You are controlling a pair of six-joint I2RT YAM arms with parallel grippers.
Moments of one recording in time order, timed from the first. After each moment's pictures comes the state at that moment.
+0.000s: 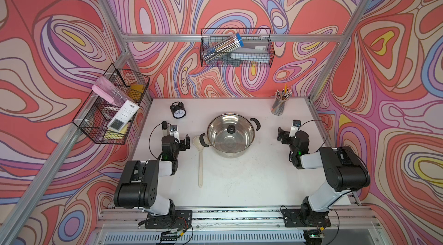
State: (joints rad) left arm 0.01 1.47 0.39 0.69 -0.04 0.01; right arm 0.01 1.65 0.48 0.84 0.12 0.03
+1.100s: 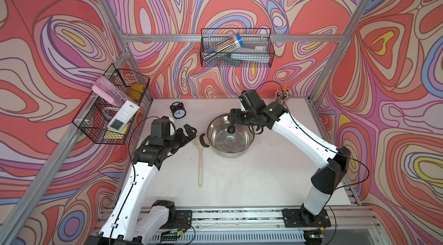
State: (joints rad) left arm -0.15 0.99 0.99 -0.73 0.28 -0.76; right arm 0.71 1.83 1.91 -0.94 0.07 0.59
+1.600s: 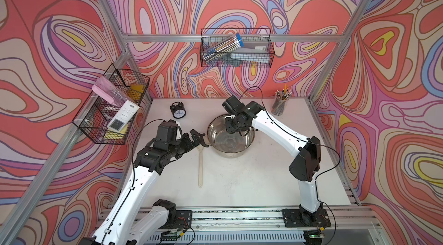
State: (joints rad) left arm -0.26 0.95 1.01 -0.80 0.22 -0.79; right arm 0.74 2.04 2.05 -1.13 0.14 0.57
